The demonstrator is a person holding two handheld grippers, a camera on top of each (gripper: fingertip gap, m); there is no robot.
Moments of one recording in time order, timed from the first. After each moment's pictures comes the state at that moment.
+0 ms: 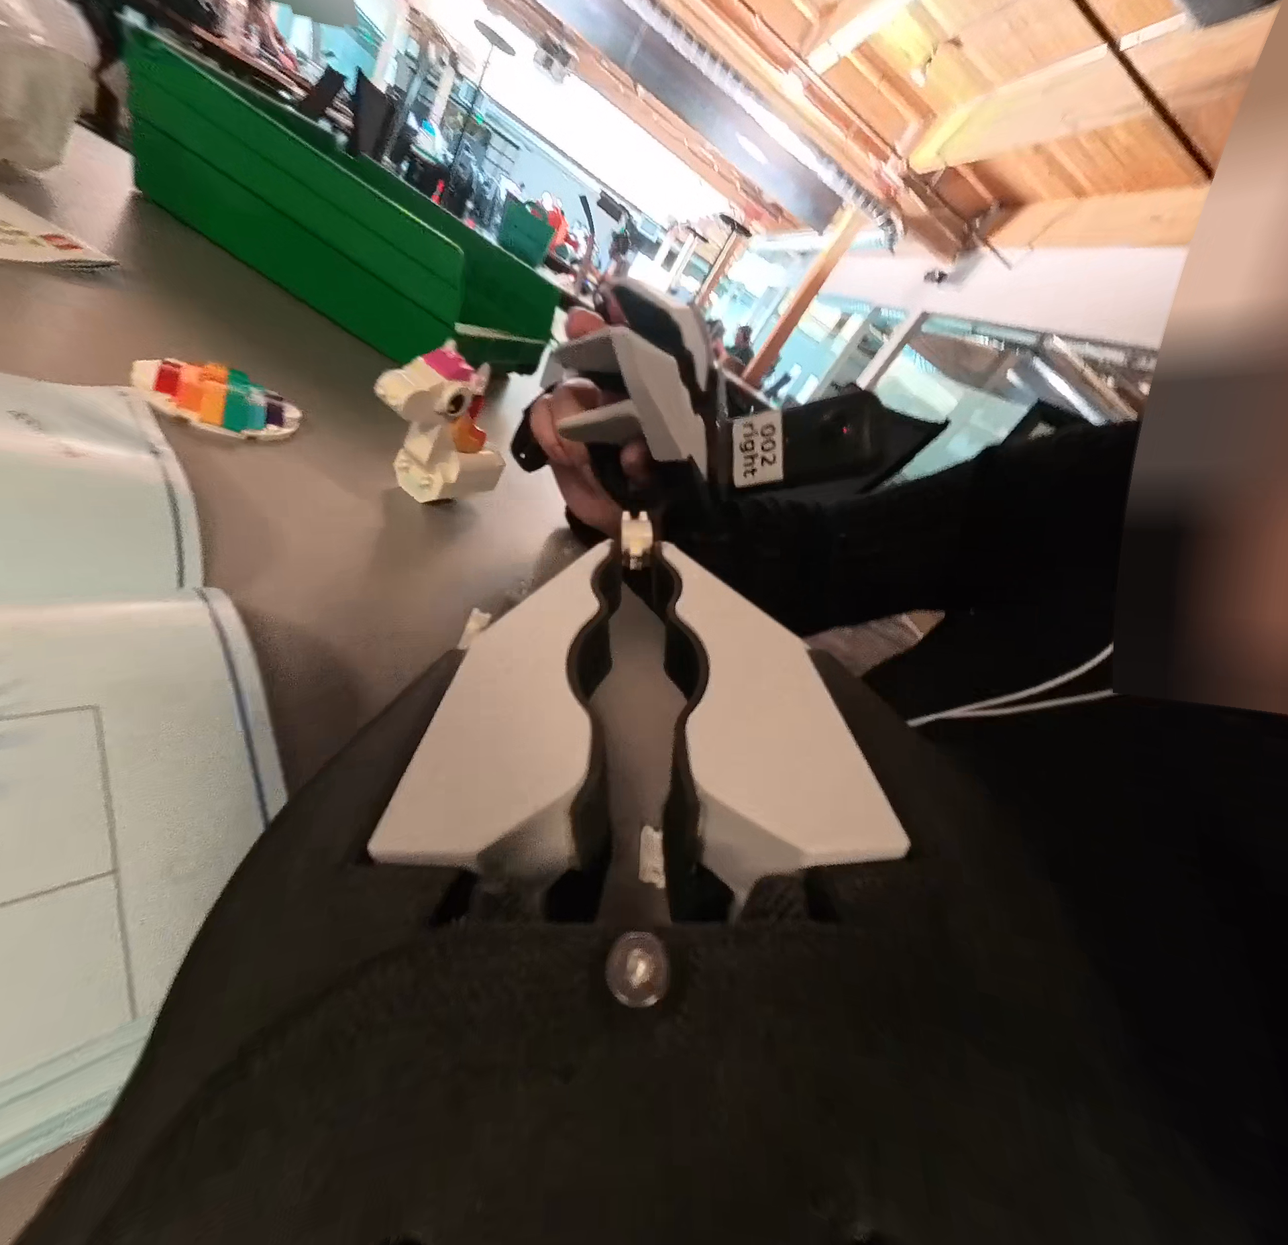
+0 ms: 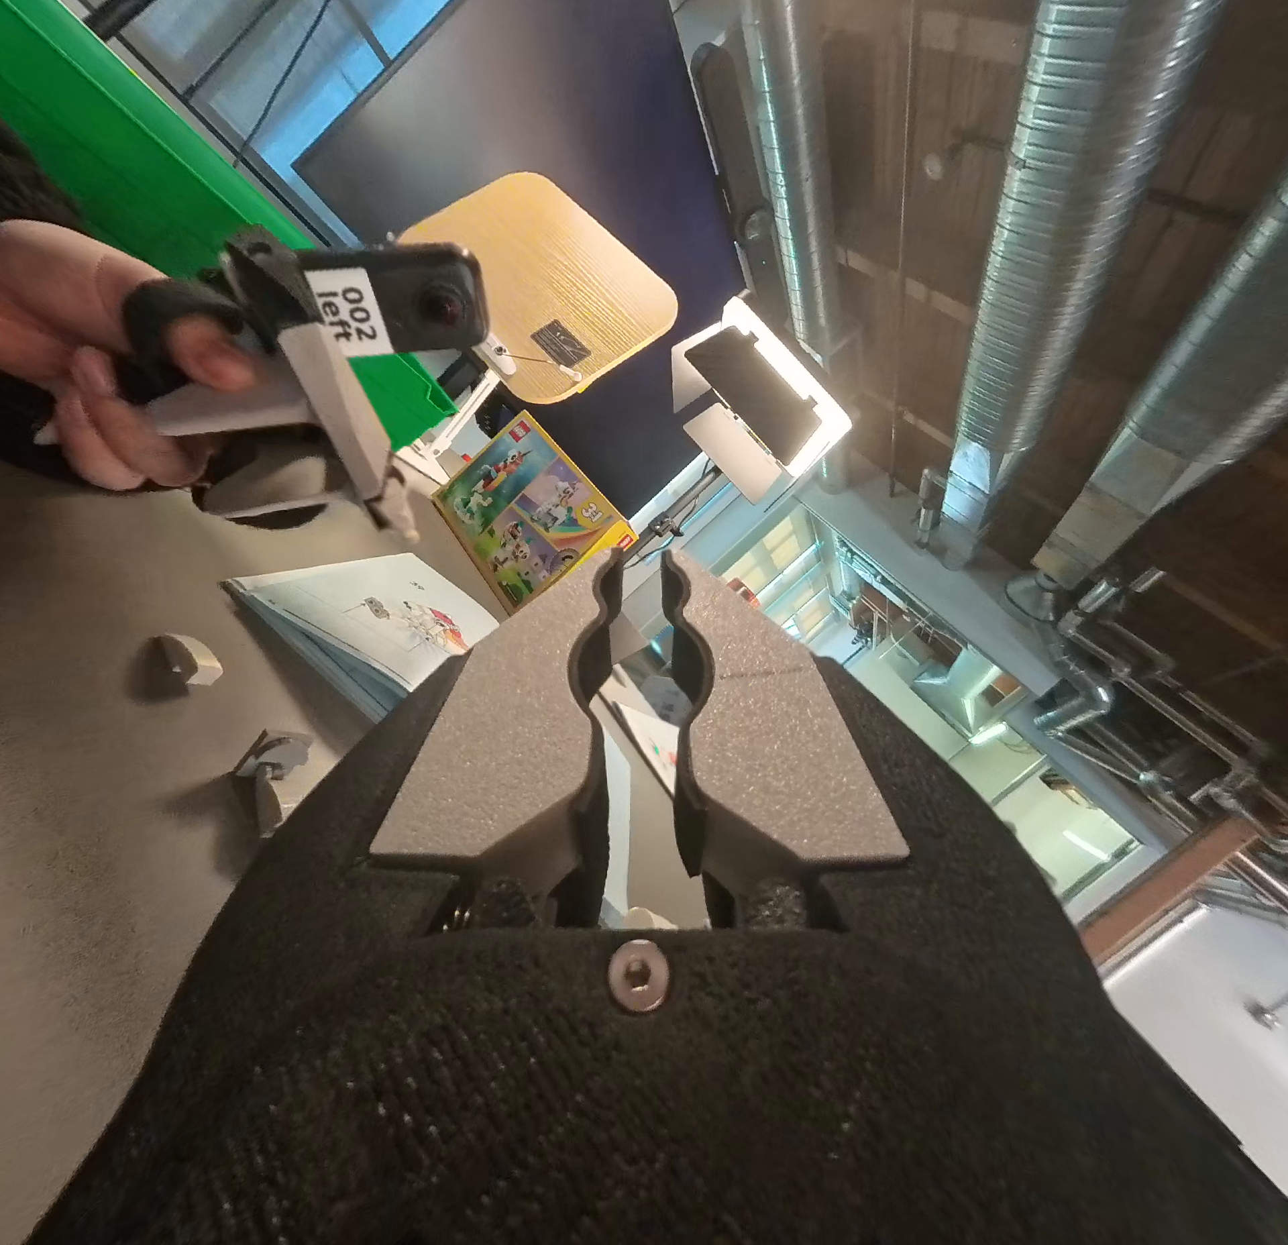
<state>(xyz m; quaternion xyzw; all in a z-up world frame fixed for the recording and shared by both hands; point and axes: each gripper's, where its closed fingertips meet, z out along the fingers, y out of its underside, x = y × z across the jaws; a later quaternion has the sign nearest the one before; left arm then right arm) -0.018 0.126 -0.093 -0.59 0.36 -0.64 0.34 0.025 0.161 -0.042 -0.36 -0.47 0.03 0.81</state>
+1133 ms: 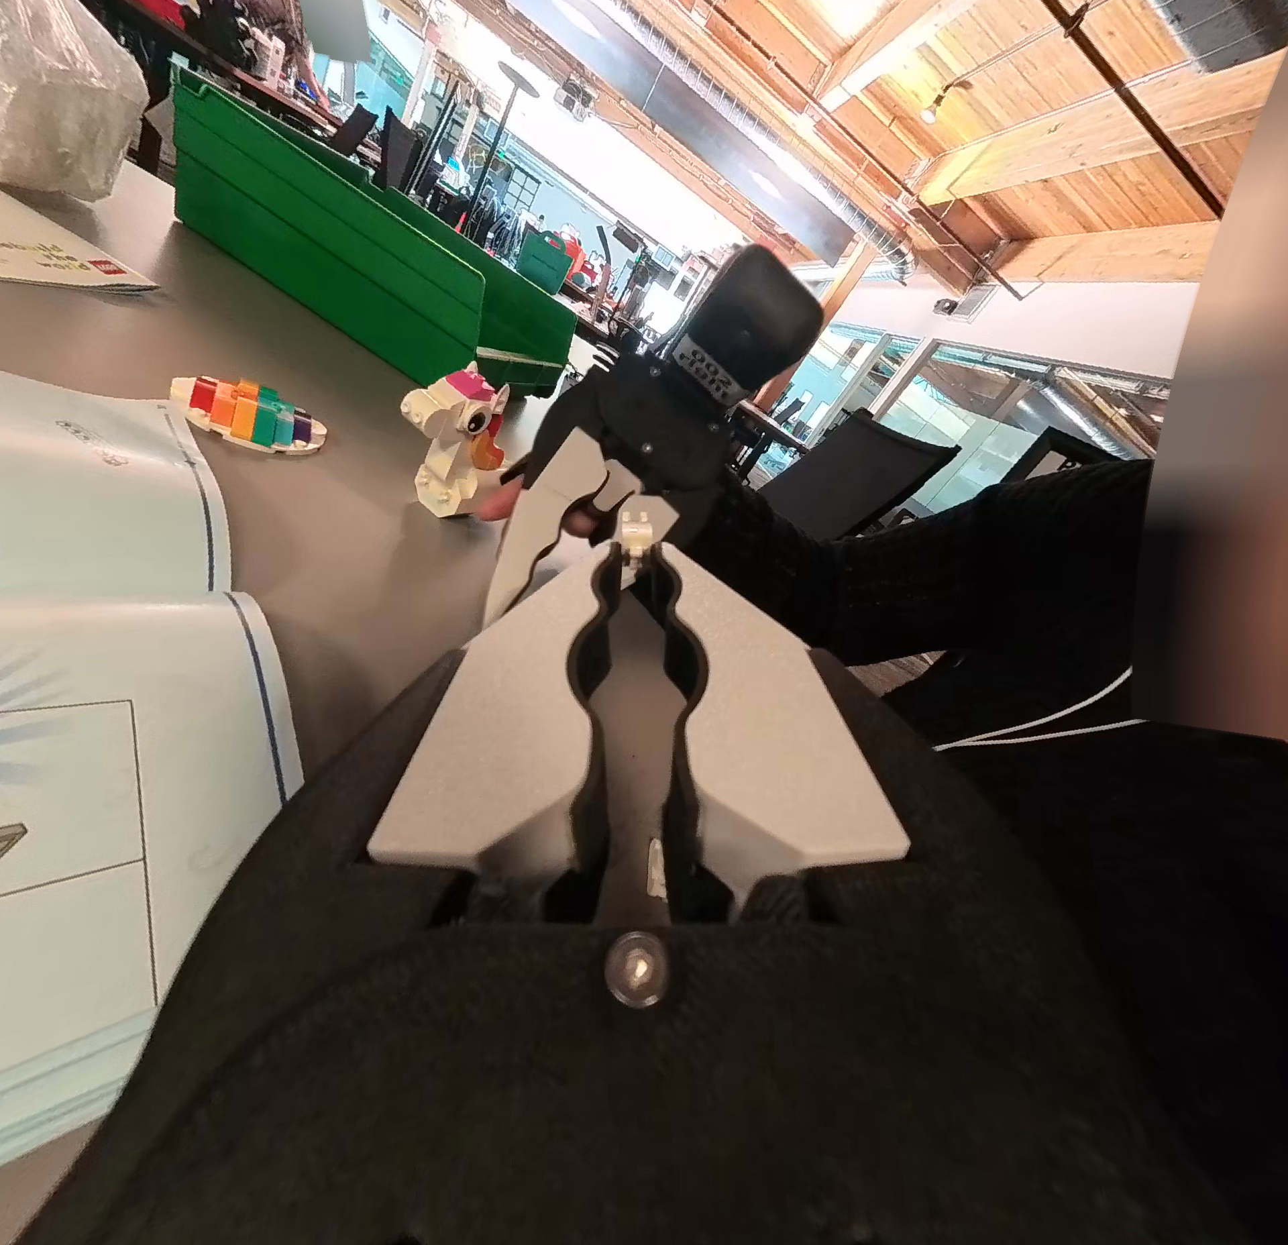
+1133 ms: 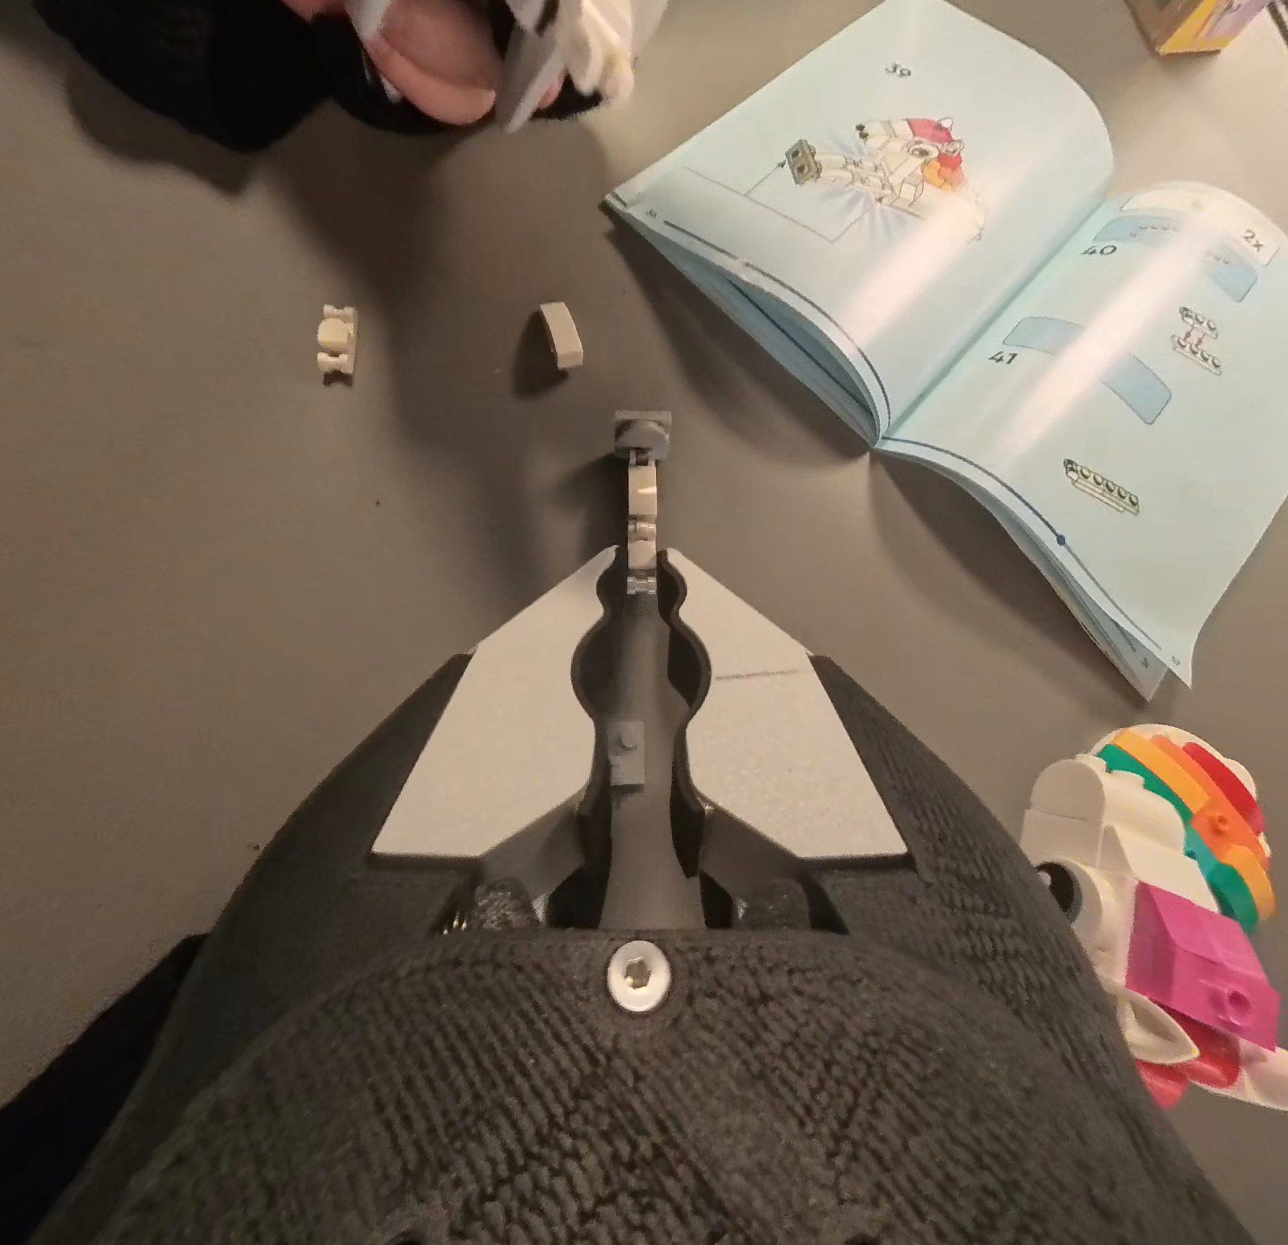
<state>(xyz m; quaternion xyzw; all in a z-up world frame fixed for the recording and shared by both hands) -0.019 0.133 -0.091 -0.59 0.34 -0.64 0.35 0.021 0.151 -0.181 -0.68 -0.62 0.20 0.34</state>
